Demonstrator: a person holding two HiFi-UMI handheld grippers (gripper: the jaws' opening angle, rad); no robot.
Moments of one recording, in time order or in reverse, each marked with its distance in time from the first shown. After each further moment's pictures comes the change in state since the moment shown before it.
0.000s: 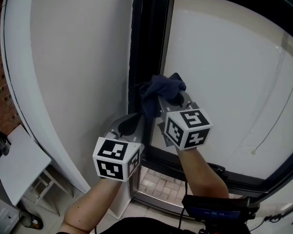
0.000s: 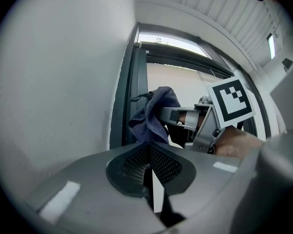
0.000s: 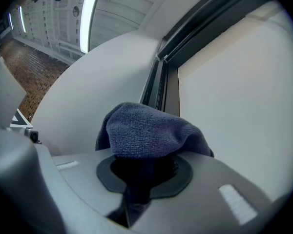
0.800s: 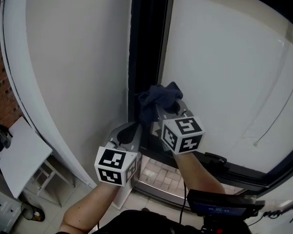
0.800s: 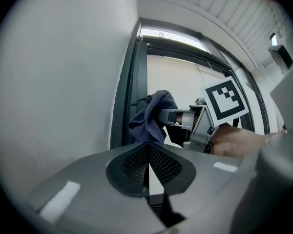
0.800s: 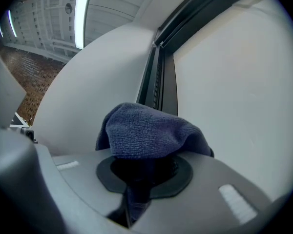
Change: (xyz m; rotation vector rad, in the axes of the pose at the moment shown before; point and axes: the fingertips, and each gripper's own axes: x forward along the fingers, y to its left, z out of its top) left arm -0.025 -0.009 -0.068 -0.021 0.058 0.013; right arm -0.023 0.013 -0.074 0.058 0.095 -0.003
